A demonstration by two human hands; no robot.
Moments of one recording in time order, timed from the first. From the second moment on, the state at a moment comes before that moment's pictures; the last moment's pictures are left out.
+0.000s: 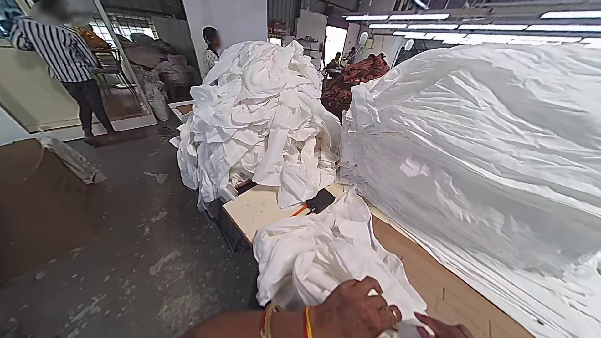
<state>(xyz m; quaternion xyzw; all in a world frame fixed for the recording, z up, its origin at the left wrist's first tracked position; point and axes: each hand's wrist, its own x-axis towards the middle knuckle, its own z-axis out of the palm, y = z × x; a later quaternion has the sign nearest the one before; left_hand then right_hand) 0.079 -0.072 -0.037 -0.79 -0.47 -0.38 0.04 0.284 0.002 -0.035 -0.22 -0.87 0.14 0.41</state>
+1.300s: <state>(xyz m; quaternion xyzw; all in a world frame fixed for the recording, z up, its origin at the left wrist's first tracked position) 0.084 -0.073 -0.047 -0.68 -0.46 -0.56 -0.09 0.263 -0.015 -0.030 -0.11 -0.77 0.31 0.55</state>
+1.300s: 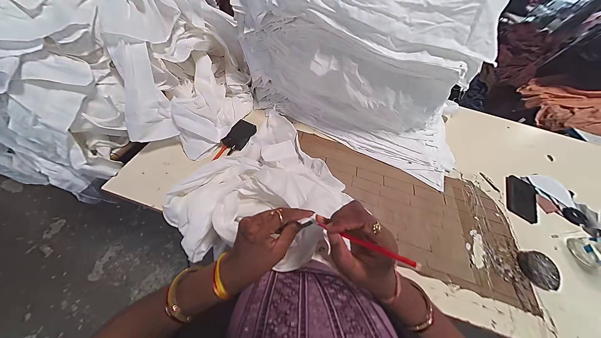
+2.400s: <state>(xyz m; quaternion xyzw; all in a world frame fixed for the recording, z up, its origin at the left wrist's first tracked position) -0.068 0.001 -0.095 -0.53 -0.78 -0.12 -0.29 0.288 0.116 -0.131 -0.48 -0.77 0.41 0.01</state>
